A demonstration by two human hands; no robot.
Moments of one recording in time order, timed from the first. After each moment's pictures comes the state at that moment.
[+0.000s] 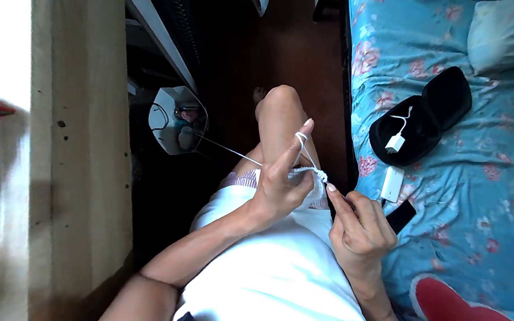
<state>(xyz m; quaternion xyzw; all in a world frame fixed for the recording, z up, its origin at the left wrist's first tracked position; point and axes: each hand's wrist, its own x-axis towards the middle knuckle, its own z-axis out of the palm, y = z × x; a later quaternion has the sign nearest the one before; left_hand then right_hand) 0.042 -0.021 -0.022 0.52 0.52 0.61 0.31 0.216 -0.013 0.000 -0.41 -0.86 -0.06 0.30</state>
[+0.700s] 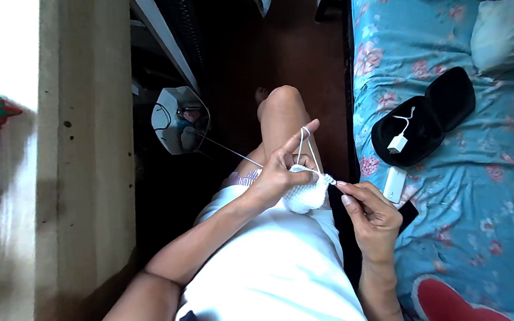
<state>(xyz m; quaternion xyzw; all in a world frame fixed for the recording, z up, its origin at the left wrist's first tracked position) 0.026 -0.014 -0.016 0.28 0.38 0.59 0.66 0.238 0.014 -0.013 -0.35 -0.75 0.41 0.39</state>
